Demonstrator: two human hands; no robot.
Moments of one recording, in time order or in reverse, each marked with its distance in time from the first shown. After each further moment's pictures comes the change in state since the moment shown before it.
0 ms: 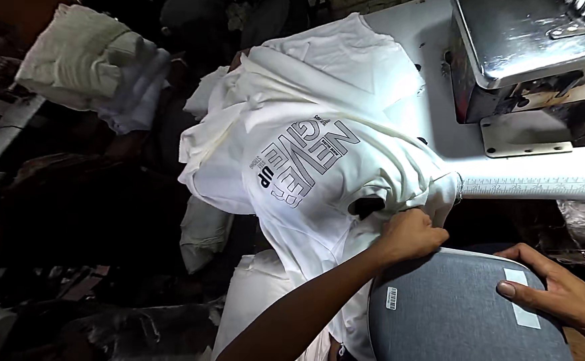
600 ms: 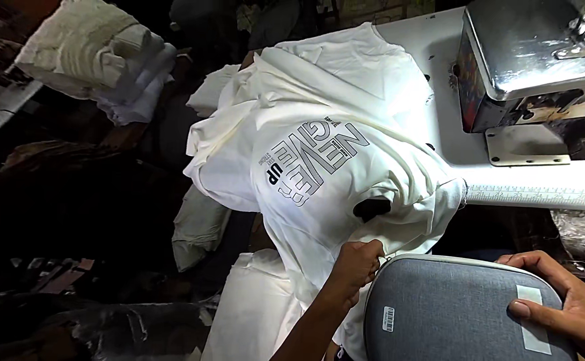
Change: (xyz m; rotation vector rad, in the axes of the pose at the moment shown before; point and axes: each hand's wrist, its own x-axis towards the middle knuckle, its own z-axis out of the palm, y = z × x) left_hand -0.094 -0.053 -0.002 -1.067 0.275 -0.291; right_hand -0.019 -0.022 0.014 0.129 0.067 -0.237
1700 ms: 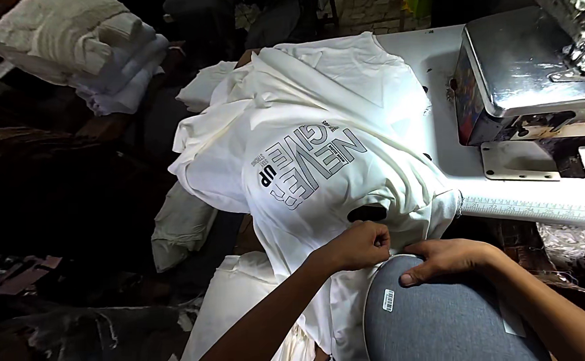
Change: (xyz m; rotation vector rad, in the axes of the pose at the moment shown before) left_hand 0.056 0.040 -0.012 0.982 -0.455 0.438; right_hand 0.143 -0.035 0.074 -0.587 -0.883 0.418
